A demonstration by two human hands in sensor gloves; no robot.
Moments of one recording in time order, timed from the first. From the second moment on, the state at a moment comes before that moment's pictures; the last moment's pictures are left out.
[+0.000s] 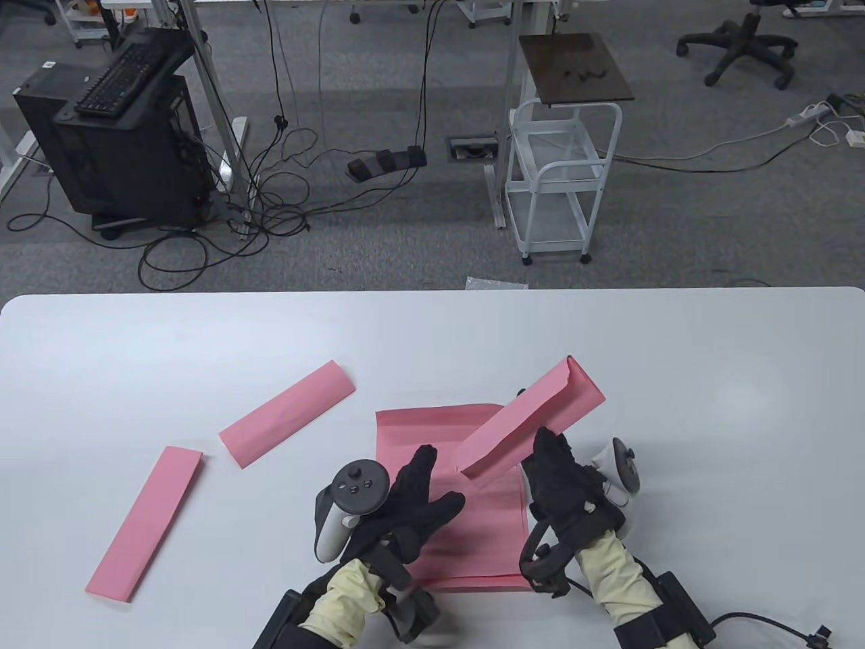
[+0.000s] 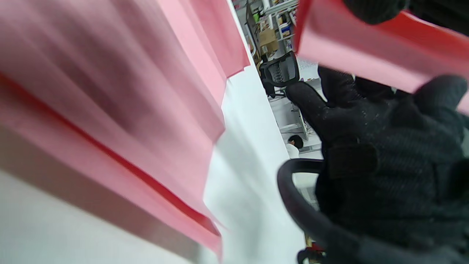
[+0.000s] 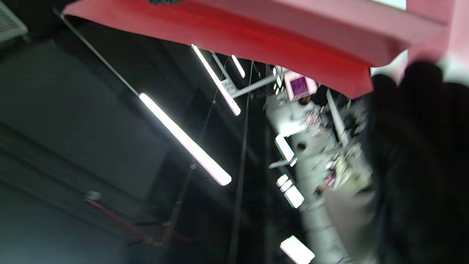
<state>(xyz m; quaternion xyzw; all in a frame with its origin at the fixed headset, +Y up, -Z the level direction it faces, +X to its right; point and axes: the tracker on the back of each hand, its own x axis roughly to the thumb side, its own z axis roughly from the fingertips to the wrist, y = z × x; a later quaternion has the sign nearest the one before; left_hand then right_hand) -0.100 -0.751 -0.306 -0.24 -0.14 0.56 0.78 0.144 -0.739 -0.329 0.20 0.16 0.46 0.85</state>
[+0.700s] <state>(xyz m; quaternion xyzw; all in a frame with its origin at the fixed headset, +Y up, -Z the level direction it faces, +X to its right) -0.154 -0.739 -0.317 -0.11 -0.11 0.59 0.79 0.191 -0.721 -0.335 0.13 0.03 0.79 0.60</state>
